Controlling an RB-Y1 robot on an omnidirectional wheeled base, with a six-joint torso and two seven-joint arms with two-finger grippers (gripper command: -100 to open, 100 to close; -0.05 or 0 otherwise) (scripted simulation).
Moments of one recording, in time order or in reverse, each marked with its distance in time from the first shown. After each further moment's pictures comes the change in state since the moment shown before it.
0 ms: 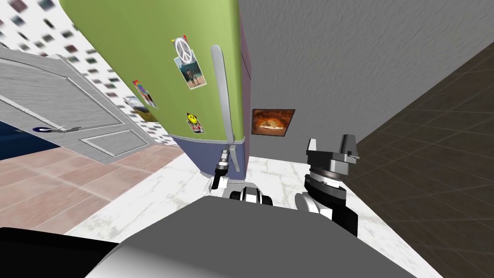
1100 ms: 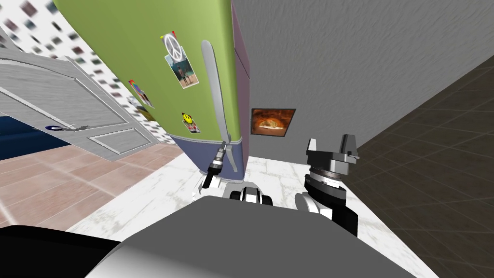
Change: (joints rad) left arm 0.040 0.154 0.014 -0.112 -0.005 0.137 0.030; right arm 0.000 0.000 0.000 0.000 0.000 0.000 0.000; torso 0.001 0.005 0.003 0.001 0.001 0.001
